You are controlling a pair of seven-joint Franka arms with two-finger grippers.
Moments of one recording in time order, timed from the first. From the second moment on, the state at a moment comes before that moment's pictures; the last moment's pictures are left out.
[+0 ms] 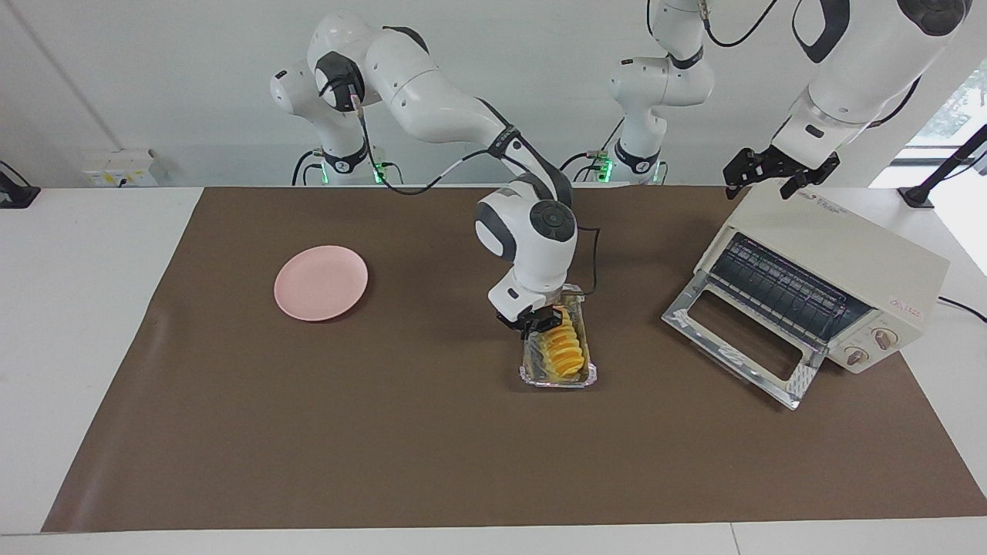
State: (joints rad) left arm -0.15 -0.03 0.08 -1.60 0.01 1.41 0.01; right arm 0.65 0.78 -0.01 -1.20 -0.05 1.96 0.81
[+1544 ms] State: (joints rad) left arm -0.15 -0.03 0.08 -1.60 0.01 1.41 0.01; right arm 0.09 0.70 -0.02 -1.16 0.01 1.87 0.03
